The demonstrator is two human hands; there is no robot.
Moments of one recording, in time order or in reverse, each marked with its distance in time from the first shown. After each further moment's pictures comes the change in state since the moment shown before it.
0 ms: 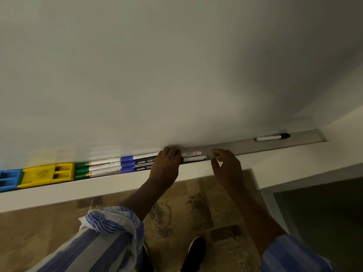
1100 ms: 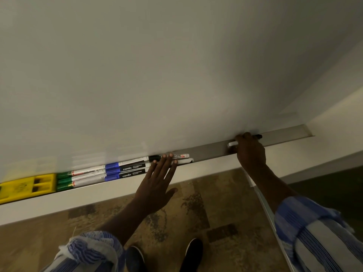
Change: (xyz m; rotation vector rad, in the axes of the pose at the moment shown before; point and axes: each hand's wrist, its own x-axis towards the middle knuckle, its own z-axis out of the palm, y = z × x) left_hand -0.040 -0.010 0.056 0.074 -0.110 0.194; right_hand 0.073 0.080 -0.071 -0.695 -0.102 0.029
